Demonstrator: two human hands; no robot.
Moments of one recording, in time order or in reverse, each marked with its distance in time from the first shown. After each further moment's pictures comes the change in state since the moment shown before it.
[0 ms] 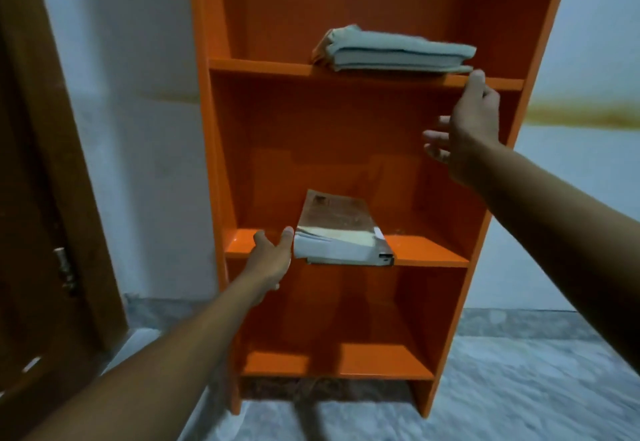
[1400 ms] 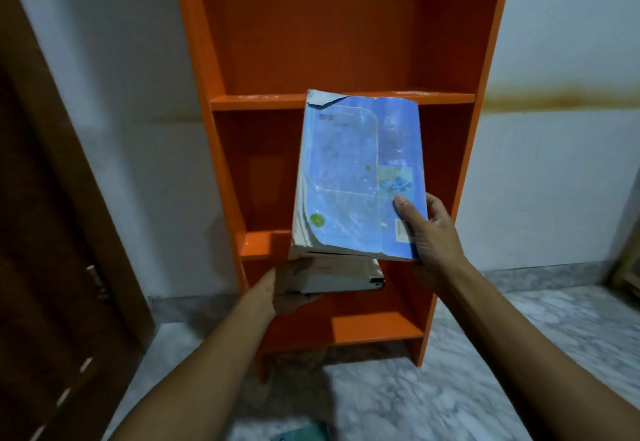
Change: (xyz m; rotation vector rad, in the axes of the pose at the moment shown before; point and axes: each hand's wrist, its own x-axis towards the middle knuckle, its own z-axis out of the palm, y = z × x) left_hand -0.043 0.003 -0.012 -0.842 -0.424 -0.387; right_hand -0.128 0.042 -0.041 0.193 -0.161 0.176
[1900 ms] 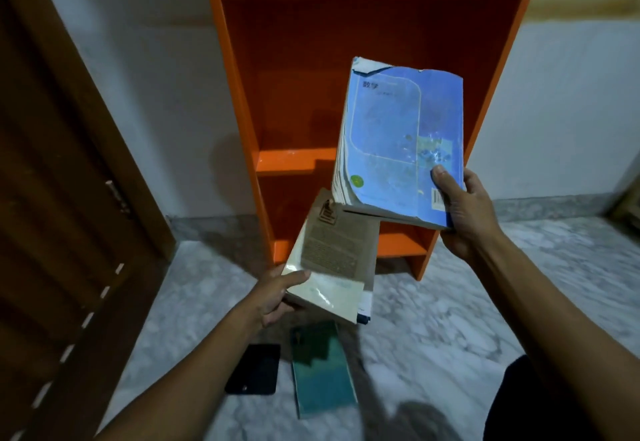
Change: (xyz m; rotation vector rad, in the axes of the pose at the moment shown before) left_hand -0.089 -0.111 -0.112 0.326 0.033 -0.078; right_hand -0.063 0.045 -0.036 0.097 0.069 0.164
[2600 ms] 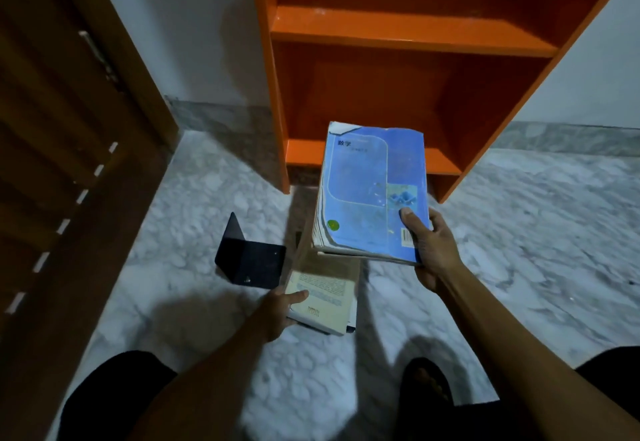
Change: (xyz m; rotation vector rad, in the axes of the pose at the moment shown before) left_hand -0.012 -0.236 -0.062 -0.049 0.231 -0.406; right_hand -0.058 0.205 -0.060 -0.176 0.011 0.479
